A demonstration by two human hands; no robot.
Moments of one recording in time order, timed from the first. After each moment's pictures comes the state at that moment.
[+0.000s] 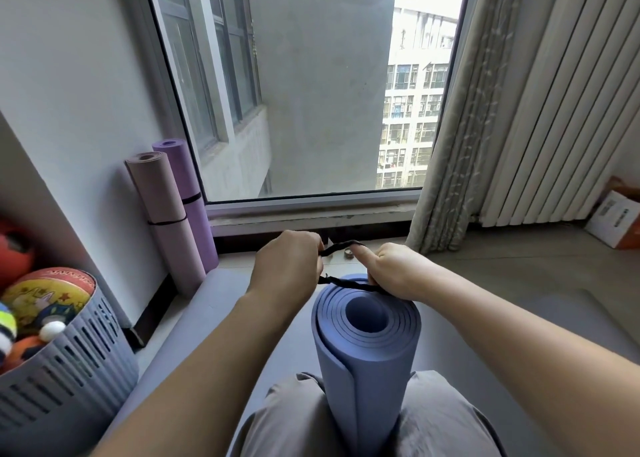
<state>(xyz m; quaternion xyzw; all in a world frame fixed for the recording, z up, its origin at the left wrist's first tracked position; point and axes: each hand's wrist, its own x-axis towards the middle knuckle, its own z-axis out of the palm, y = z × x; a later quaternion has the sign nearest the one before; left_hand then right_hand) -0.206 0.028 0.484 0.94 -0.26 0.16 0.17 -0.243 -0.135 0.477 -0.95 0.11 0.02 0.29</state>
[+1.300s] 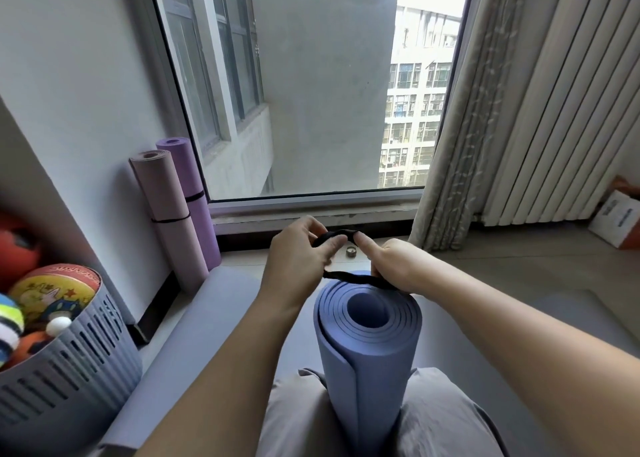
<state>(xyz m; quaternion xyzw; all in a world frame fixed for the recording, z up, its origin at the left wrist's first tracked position) -0.214 0.024 0.483 0.83 -0.18 0.06 0.53 -0.243 -0.134 0.480 -0.94 0.14 0.03 0.32</state>
